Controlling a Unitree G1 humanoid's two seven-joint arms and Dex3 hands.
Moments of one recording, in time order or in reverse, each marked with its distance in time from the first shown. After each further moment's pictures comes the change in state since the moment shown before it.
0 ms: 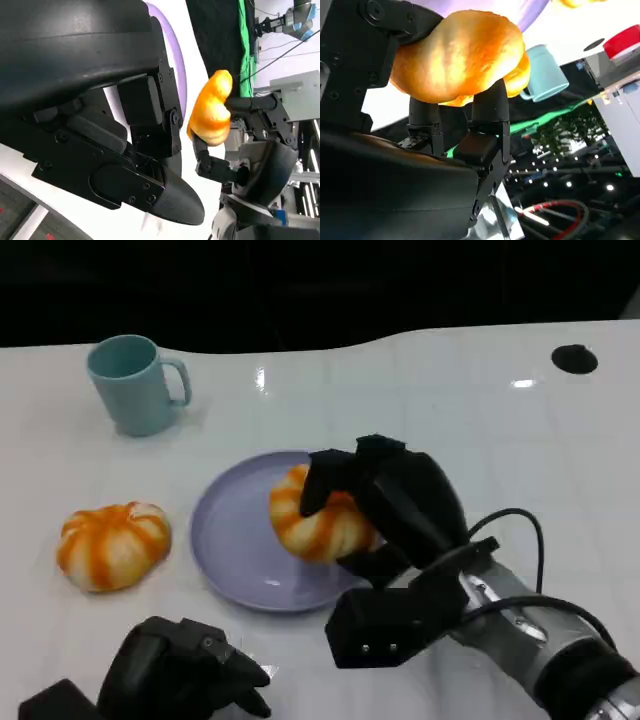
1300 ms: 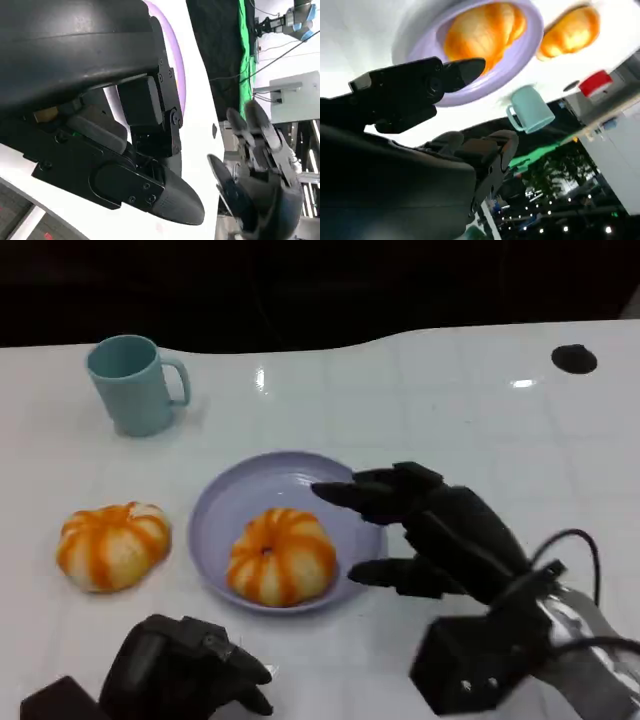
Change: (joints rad) left arm -0.007 -0.005 0.002 0.001 0.000 0.007 0.000; right arm 0.300 -0.211 -0.095 -0.527 0.211 0.001 0.442
